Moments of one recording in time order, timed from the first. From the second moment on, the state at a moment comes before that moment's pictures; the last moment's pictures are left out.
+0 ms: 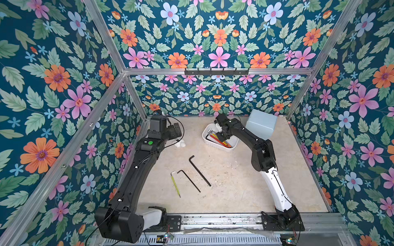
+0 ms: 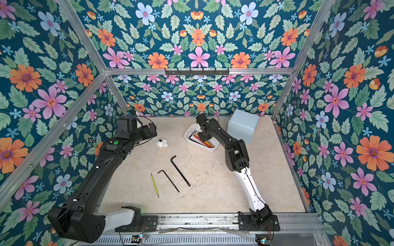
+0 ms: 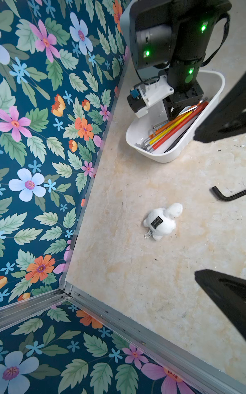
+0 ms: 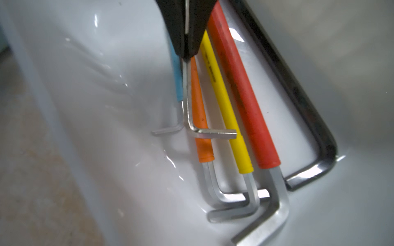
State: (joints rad) left arm -0.22 1.25 1.27 -0.60 -0.13 -0.36; right arm 0.56 2.55 2.34 -0.98 0.12 -0.02
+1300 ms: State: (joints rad) left arm -0.22 1.16 1.13 -0.53 -0.13 -0.50; right arm 0.99 2.04 1.68 -0.77 -0.01 0.31
